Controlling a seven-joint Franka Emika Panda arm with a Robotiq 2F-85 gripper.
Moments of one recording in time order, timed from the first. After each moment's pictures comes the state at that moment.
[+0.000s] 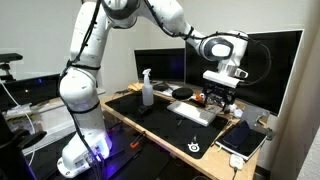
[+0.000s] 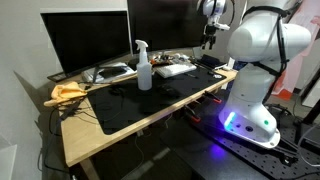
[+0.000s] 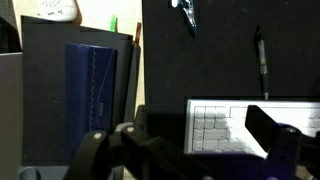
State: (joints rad) arm -0.52 0.38 -0.34 -1.82 0.20 2.02 -0.84
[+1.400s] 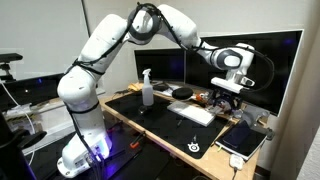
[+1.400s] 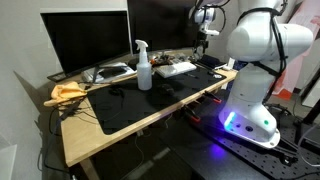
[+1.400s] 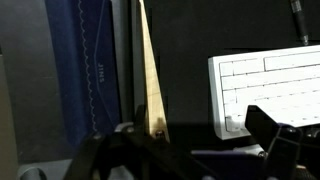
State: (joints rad) arm -0.59 0.68 -0.24 -1.46 0.20 1.93 -0.59
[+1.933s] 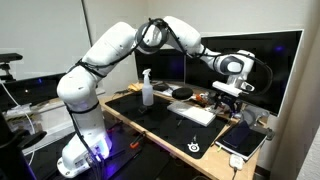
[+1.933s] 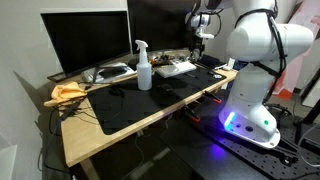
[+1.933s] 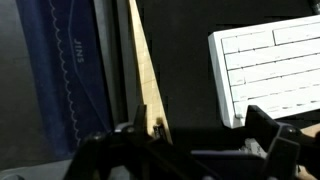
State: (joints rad) arm -0.60 0.83 -0.20 -1.27 0.19 1.87 -0.48
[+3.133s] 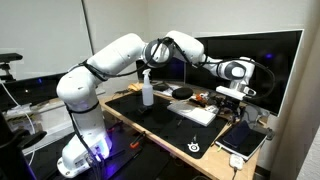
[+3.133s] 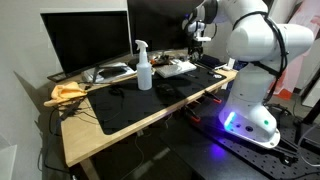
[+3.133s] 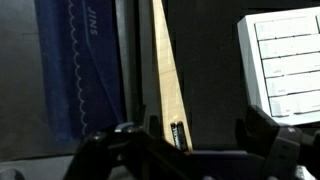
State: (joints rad) arm -0.61 1.03 -0.19 -1.00 0.11 1.76 -0.45
